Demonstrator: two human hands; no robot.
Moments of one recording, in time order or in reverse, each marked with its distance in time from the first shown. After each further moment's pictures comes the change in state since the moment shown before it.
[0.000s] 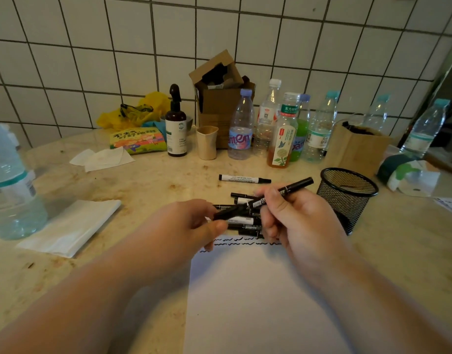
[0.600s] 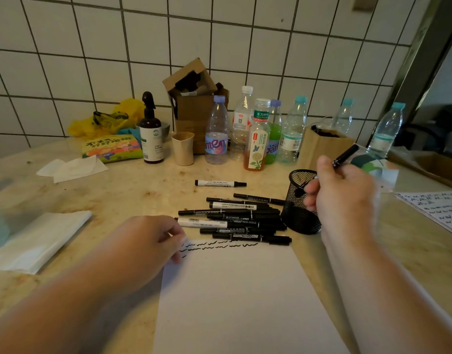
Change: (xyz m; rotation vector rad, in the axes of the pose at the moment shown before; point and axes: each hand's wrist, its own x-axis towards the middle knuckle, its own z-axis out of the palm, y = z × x) left_hand 0.001 -0.003 0.007 0.235 0.061 -0.070; right_hand 0.026 -0.028 -0.068 -0.257 0.724 -0.097
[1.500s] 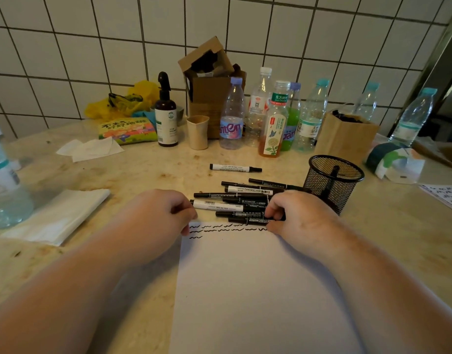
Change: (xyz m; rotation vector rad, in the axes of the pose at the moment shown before) left_hand 0.005 -0.005 -0.005 -0.078 0.072 -0.058; right_hand -0.035 0.029 0.019 -0.968 -0.777 -0.394
